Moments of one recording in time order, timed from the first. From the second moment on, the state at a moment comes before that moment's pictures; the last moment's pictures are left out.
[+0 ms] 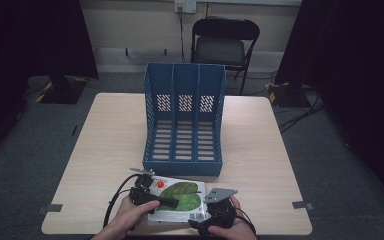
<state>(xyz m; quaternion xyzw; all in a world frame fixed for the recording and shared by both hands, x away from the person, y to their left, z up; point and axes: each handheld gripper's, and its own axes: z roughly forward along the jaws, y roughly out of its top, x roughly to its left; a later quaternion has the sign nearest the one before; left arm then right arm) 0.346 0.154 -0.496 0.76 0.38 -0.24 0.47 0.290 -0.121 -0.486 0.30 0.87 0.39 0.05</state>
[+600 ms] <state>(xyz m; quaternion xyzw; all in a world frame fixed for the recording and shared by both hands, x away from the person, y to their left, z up) 0.341 0.153 -0.489 0.78 0.36 -0.21 0.48 0.295 -0.134 -0.481 0.33 0.85 0.40 0.06</state>
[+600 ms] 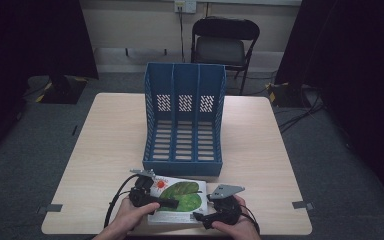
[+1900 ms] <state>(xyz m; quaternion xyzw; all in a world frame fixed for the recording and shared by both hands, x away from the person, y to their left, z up) 0.314 0.136 -0.464 0.83 0.21 -0.07 0.51 0.312 -0.162 -0.474 0.36 0.81 0.47 0.01</state>
